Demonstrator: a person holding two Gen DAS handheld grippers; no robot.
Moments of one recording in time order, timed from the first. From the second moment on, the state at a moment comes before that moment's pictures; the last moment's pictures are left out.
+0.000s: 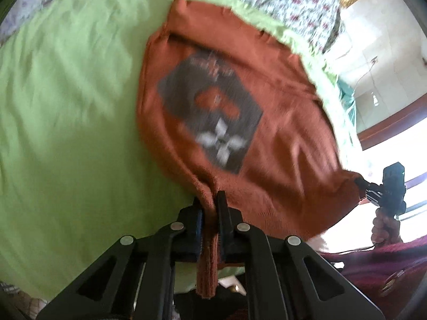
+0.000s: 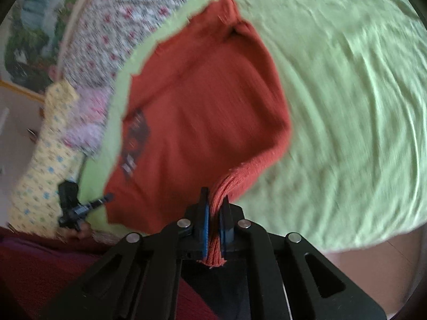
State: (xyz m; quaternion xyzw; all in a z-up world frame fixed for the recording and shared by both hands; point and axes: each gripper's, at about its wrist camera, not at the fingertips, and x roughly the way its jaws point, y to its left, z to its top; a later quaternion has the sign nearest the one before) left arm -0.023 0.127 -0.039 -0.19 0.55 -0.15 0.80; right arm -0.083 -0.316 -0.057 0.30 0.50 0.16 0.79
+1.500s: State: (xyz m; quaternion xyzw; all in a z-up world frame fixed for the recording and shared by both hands) left arm 0.344 0.171 -0.071 -0.25 0.49 -0.02 0.83; right arm 0.272 -0.378 -0.070 0.33 0.46 0.09 0.82
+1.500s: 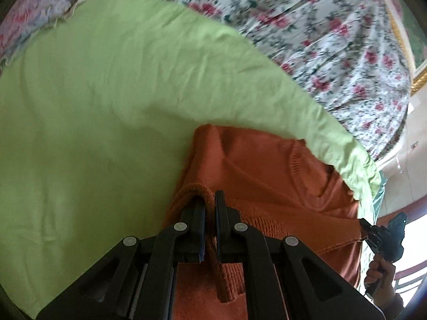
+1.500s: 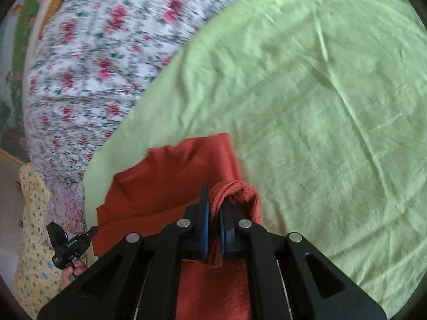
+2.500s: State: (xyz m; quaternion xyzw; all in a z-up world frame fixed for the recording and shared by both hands) left arm 0.315 0.020 -0.067 0.01 0.56 -0.19 0.81; right arm 0.231 -0.230 -0.079 -0.01 0.54 0.24 0.81
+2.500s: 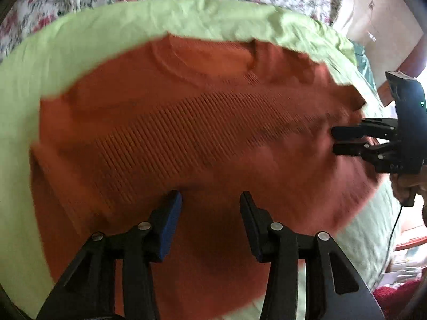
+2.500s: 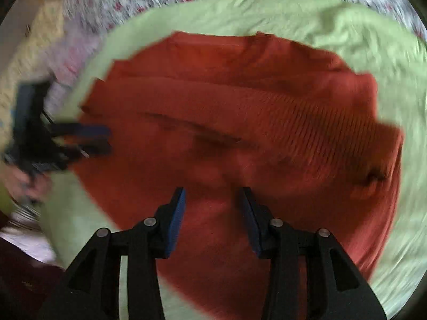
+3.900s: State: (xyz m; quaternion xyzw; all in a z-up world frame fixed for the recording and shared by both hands) left arm 0.206 0.133 -0.030 -0.19 0.52 0.02 0.83; right arm 0.133 -0.328 -0.041 0.20 0.46 0.03 0.87
